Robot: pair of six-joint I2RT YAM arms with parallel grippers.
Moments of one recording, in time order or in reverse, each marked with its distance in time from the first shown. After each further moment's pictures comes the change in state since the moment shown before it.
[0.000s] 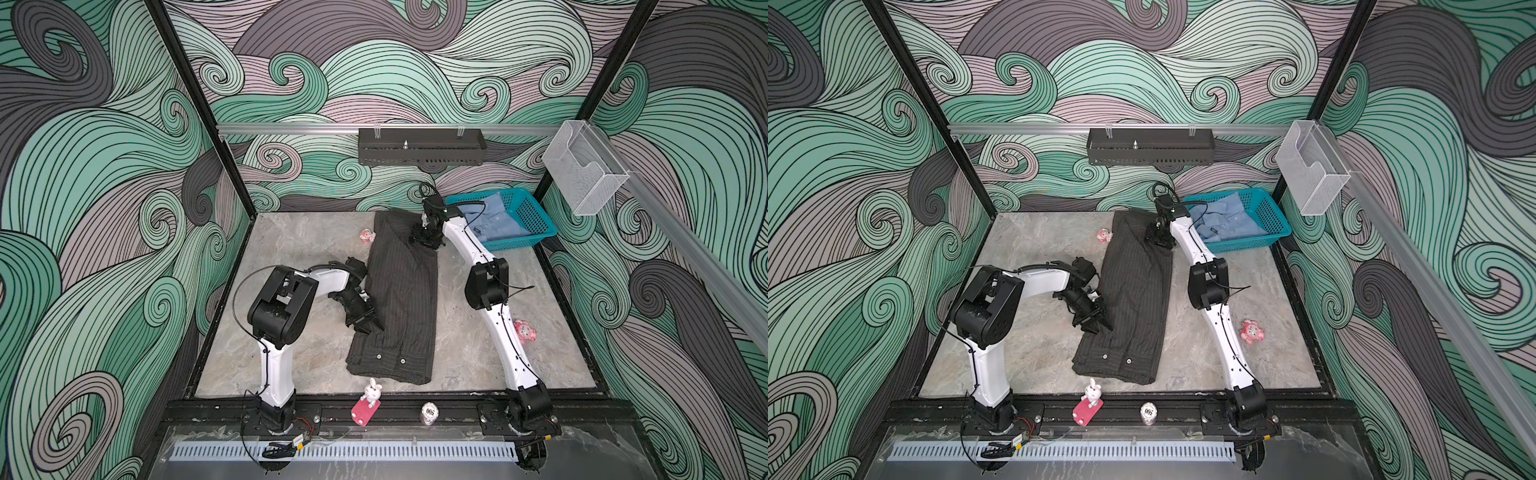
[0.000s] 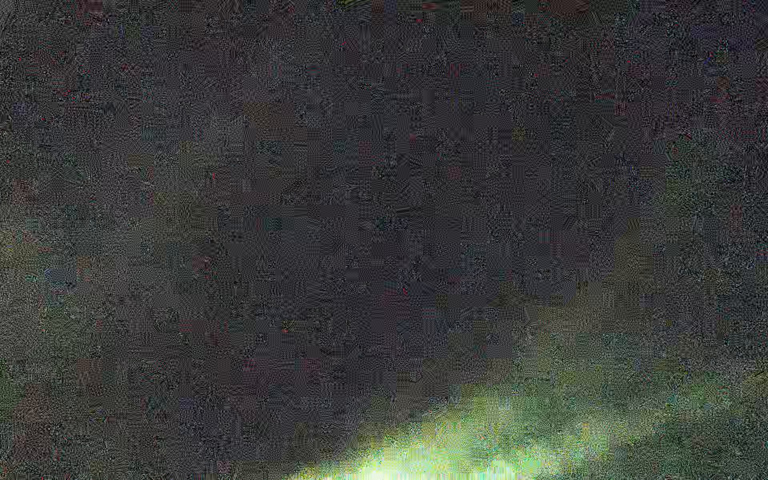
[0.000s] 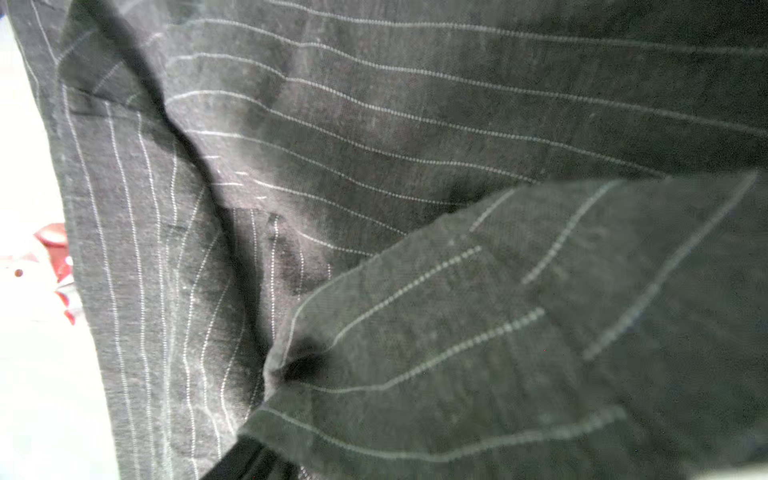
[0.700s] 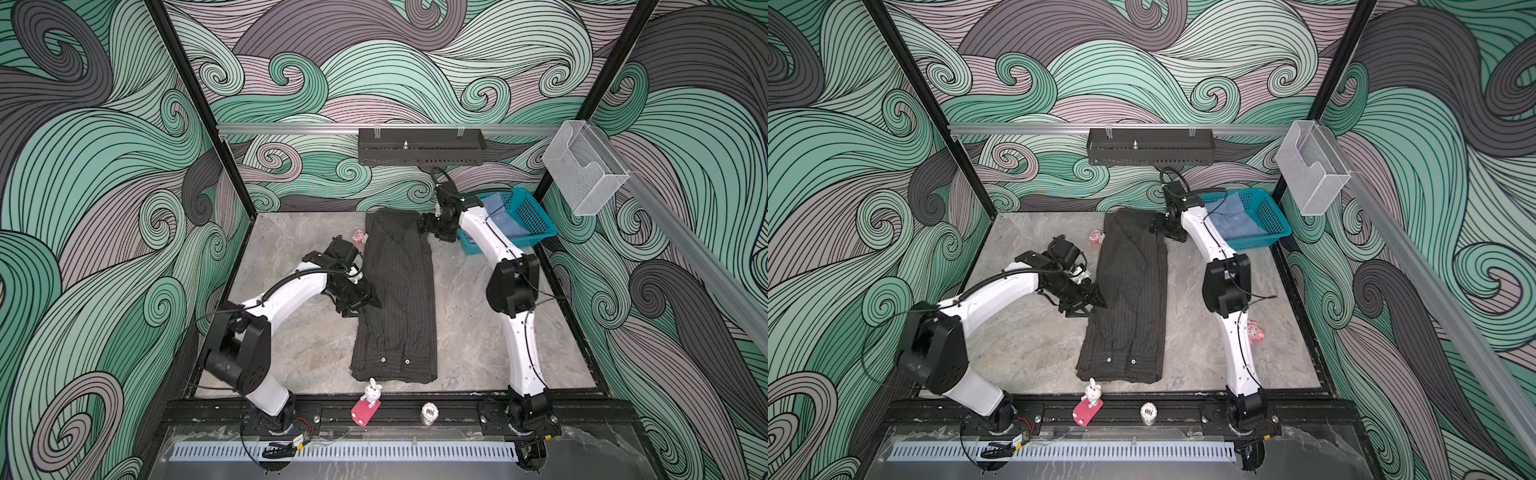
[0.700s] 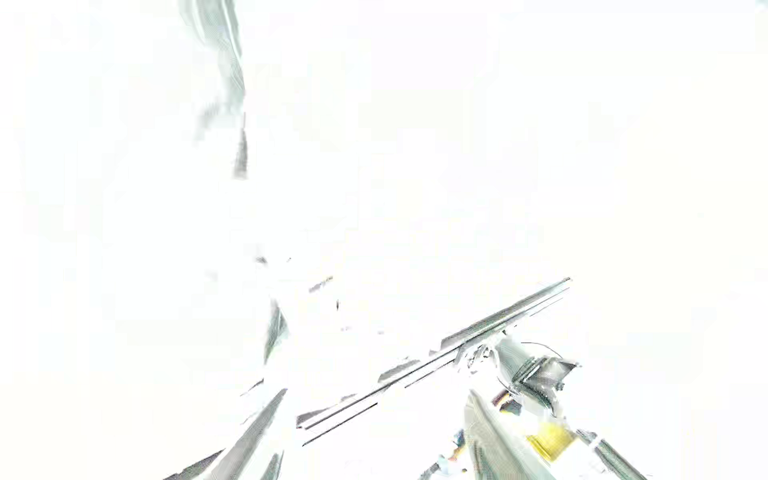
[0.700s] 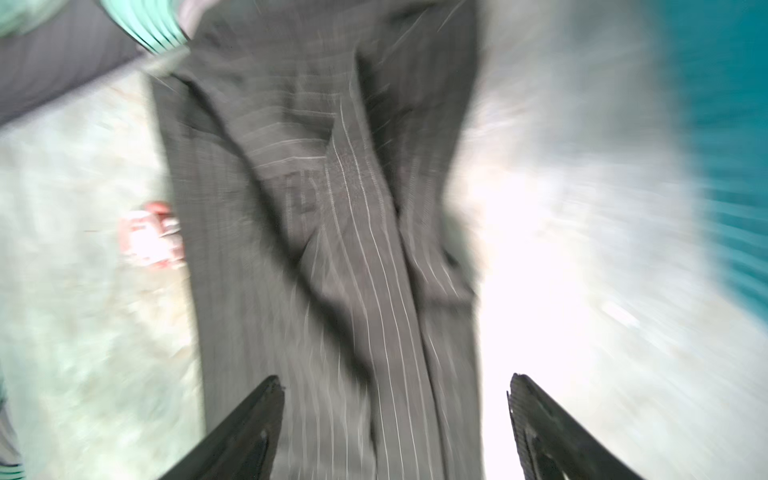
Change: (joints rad) left arm 0.020 -0.416 0.037 -0.113 -0.190 -0.035; right arm -0.016 -0.534 -0.488 0.032 0.128 0.014
